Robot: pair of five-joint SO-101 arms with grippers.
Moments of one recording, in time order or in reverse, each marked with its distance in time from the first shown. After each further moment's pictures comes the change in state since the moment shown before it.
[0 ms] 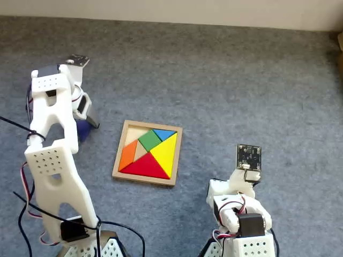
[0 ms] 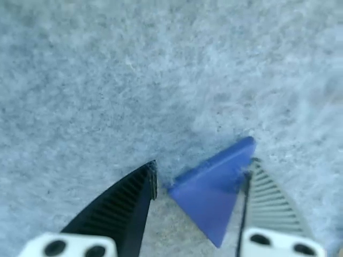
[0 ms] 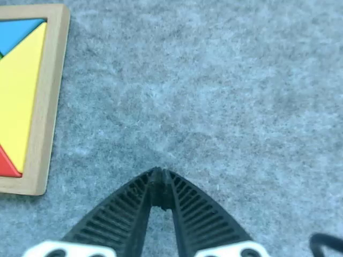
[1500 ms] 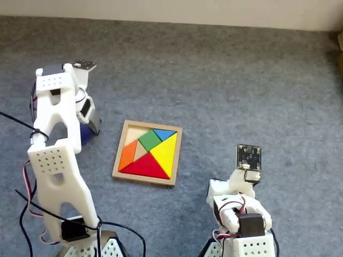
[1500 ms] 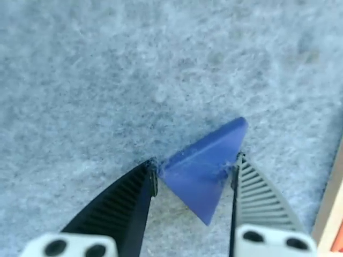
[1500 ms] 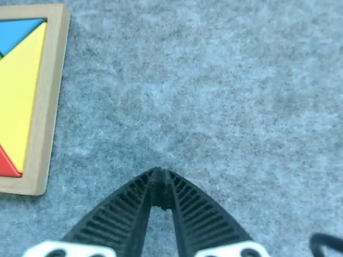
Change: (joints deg) left arm 1.5 0.0 -0.6 6.8 0.4; right arm 0.0 0.0 0.0 0.0 0.0
